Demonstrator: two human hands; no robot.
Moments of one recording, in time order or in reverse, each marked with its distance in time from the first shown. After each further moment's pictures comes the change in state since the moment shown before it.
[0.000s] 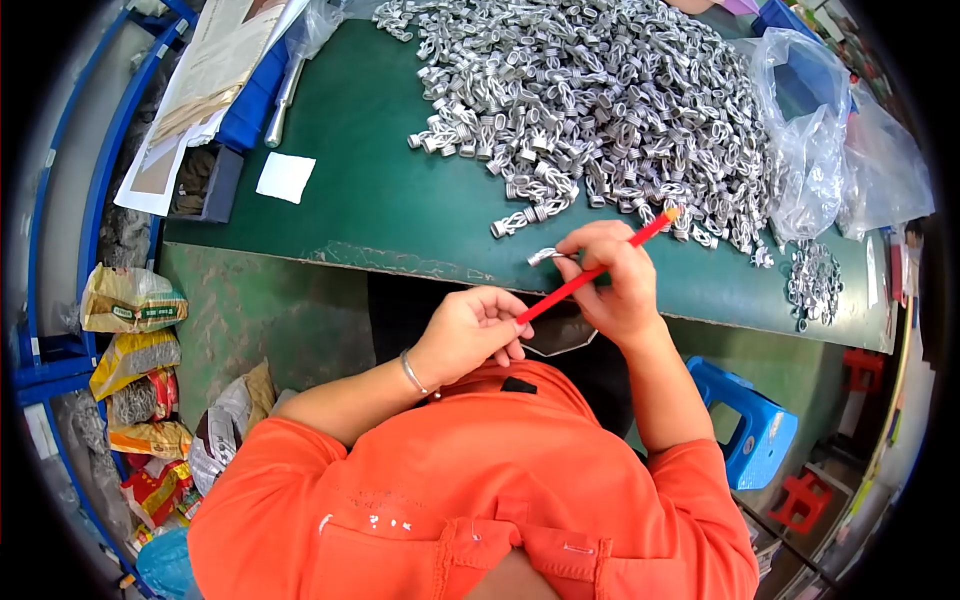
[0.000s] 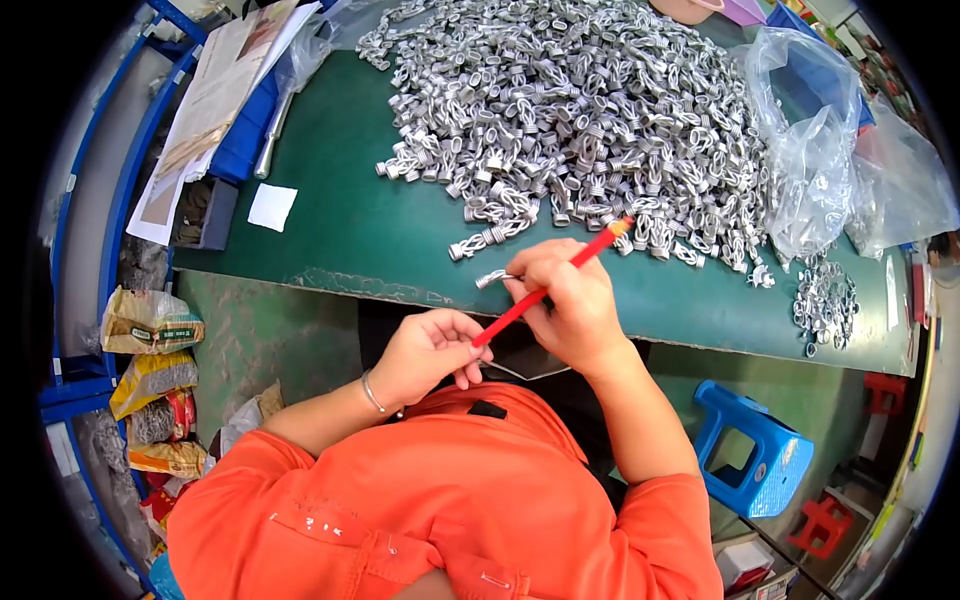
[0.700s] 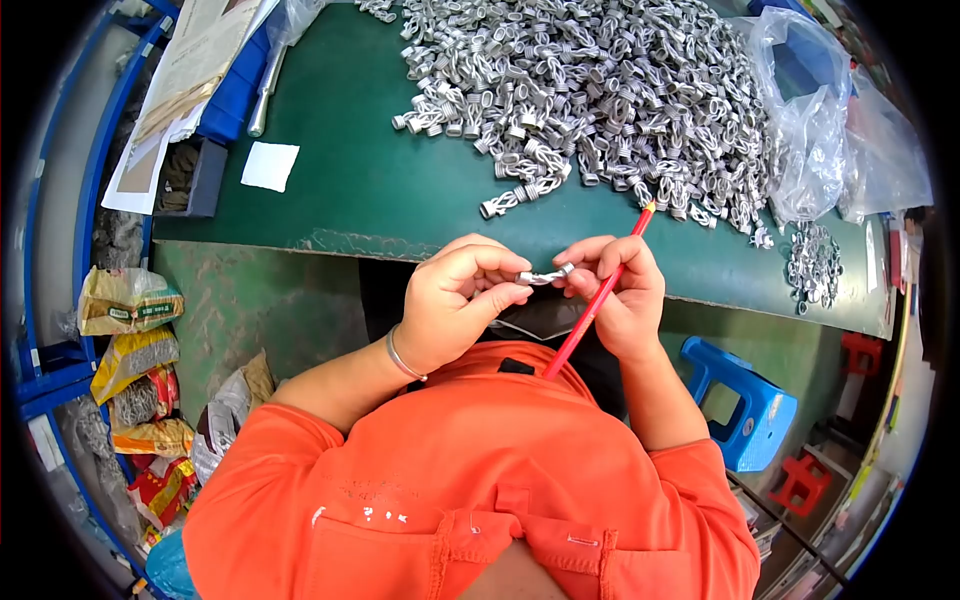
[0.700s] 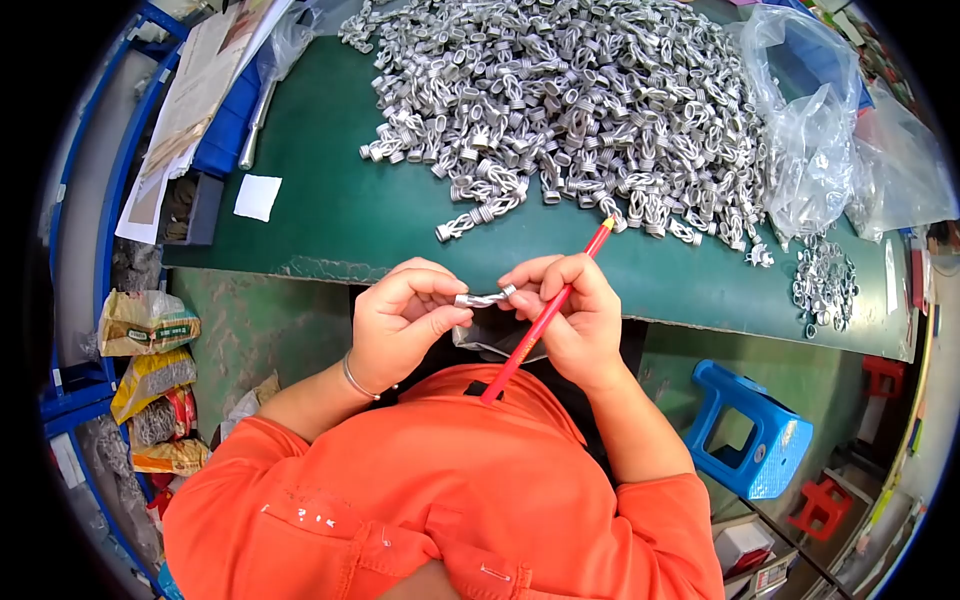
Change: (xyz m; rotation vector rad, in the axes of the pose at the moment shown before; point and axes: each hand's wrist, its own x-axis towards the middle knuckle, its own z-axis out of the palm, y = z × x) left_hand 0.005 0.018 0.008 0.132 0.069 0.632; right_hand -0.037 -0.028 -0.003 0.857 0.180 0.646
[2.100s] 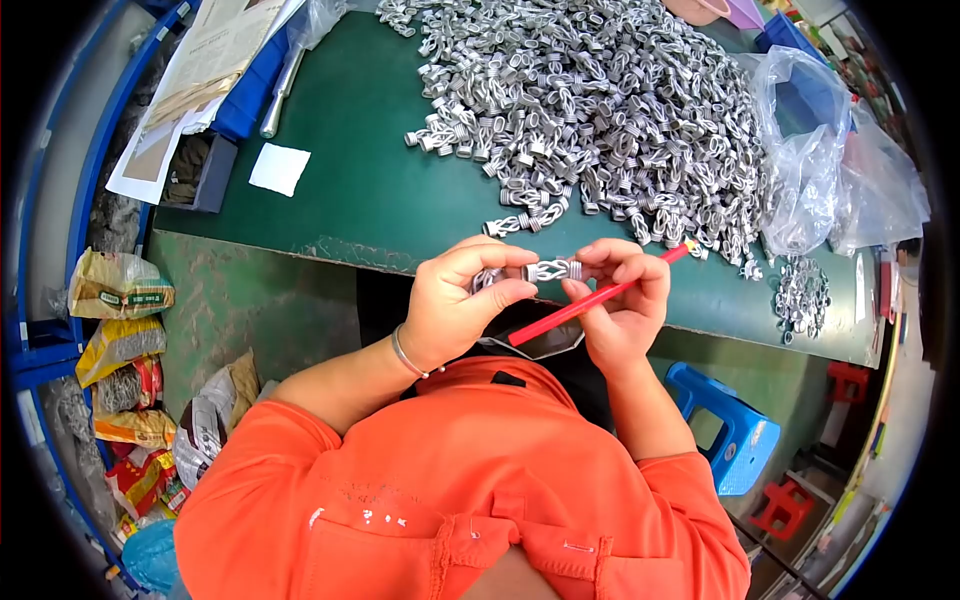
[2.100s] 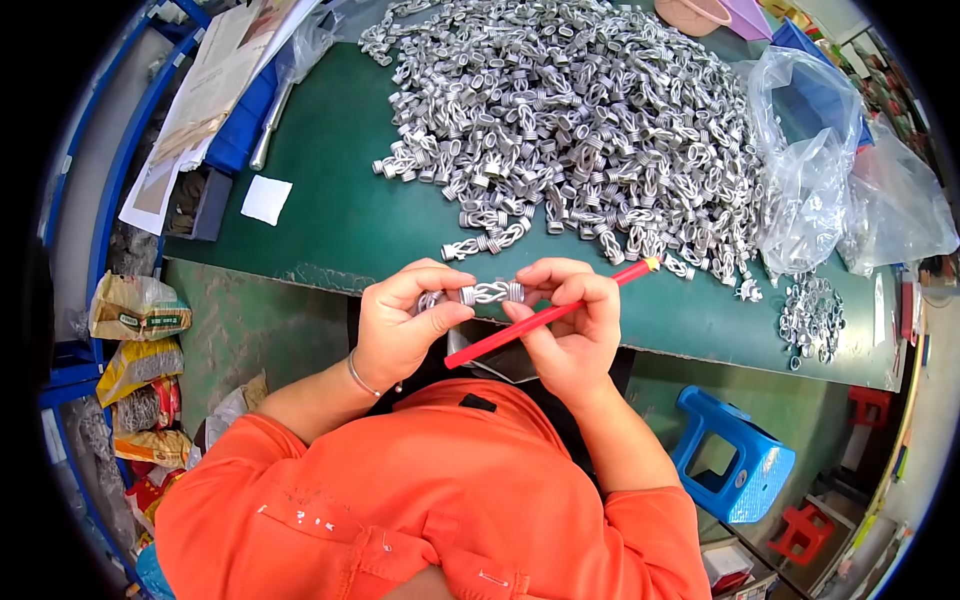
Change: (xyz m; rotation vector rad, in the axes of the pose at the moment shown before) left_hand 0.016 0.008 0.001 0.080 0.073 0.050; right_hand 0.017 0.001 0.012 -0.110 0.049 -0.319
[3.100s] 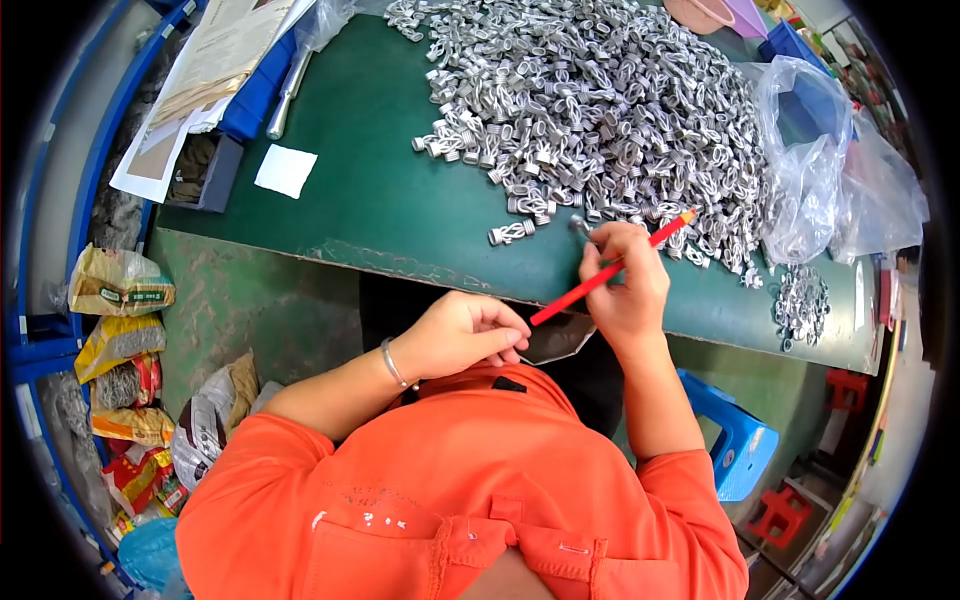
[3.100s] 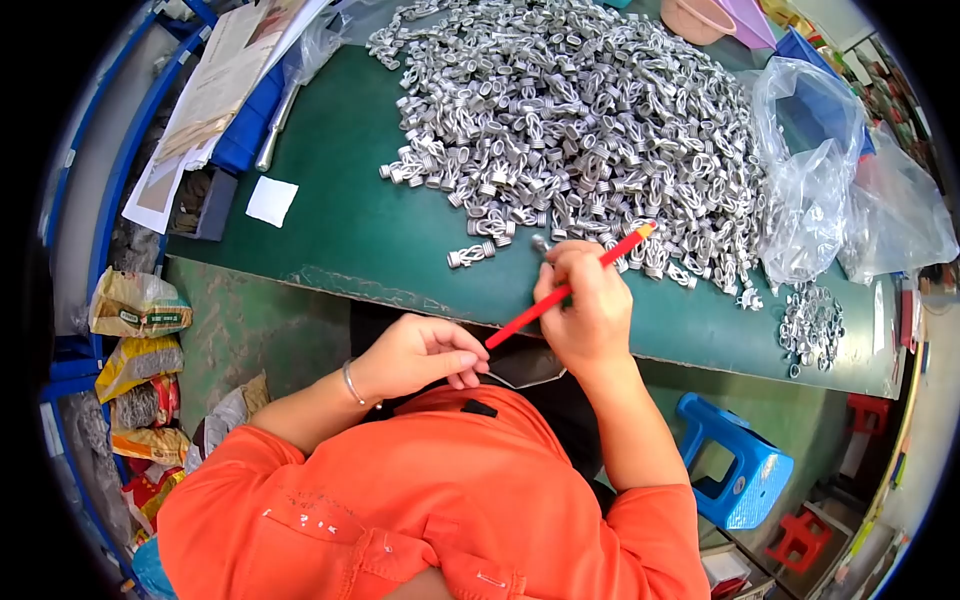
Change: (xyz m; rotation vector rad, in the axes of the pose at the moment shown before) left_hand -0.019 -0.012 -0.019 -0.128 -0.373 -0.733; right_hand 0.031 0.001 -0.014 -0.917 -0.076 -0.287
